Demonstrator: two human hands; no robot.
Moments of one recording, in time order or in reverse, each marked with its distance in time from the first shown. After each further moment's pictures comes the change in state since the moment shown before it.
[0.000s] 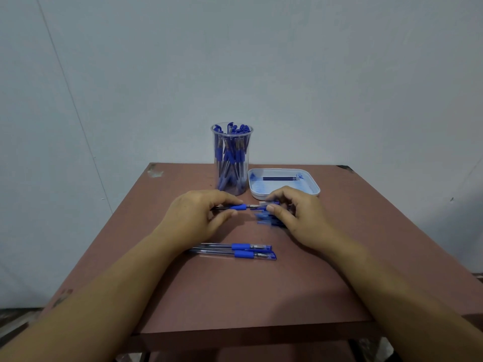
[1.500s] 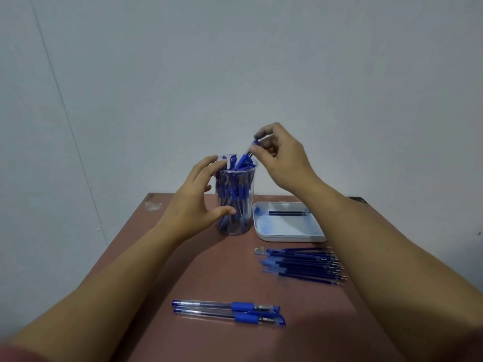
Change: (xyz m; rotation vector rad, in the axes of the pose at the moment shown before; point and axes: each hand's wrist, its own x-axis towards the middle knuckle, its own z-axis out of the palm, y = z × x) left_hand 0.082 -0.064 0.003 -0.111 0.196 0.002; right_hand 0.162 -0.029 -0.023 0.137 0.218 -0.138
